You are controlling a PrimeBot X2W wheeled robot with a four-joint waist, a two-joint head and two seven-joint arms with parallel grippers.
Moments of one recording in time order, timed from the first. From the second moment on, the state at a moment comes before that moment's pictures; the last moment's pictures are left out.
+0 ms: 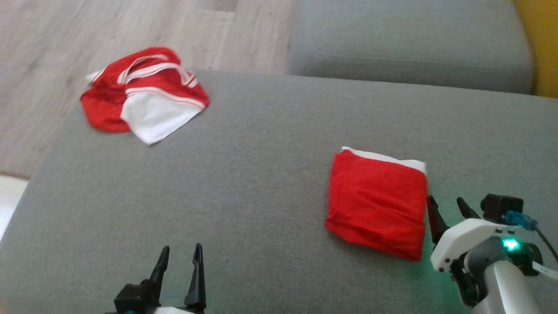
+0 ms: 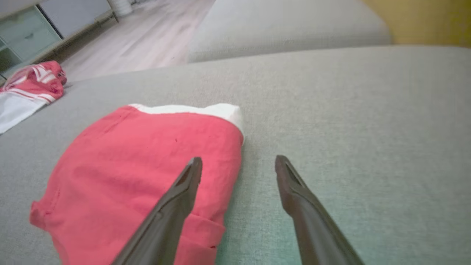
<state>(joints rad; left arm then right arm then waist) 0.06 0.28 -0.54 0.17 -0.61 0.25 -0.21 -0.16 -0.04 -0.09 0.49 0.15 0.12 0.13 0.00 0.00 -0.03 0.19</state>
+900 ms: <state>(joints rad) -0.04 0.25 -0.52 0.16 -0.58 0.23 -0.24 -0.39 -0.11 -0.10 0.56 0.09 0.12 0.26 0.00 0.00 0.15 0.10</state>
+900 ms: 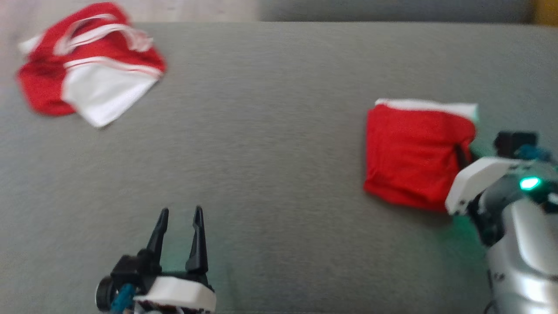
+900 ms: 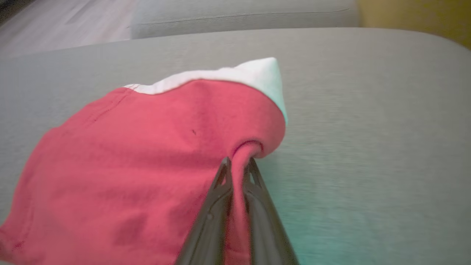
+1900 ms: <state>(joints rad) -0.19 0.34 -0.47 0.05 -0.53 0.27 -0.19 -0.78 -0.37 -0.18 0.73 -0.06 0.12 0.21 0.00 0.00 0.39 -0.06</state>
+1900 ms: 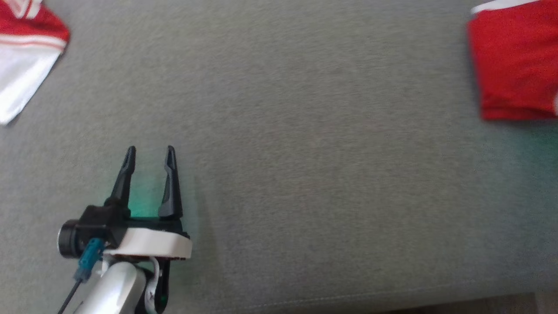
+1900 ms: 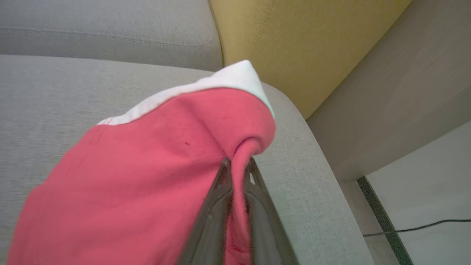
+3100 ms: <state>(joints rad) -0.08 0.30 -0.48 0.14 -0.63 0.25 -0.21 -0.56 -0.21 -0.06 0.63 0.02 0.12 -0.01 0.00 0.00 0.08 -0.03</state>
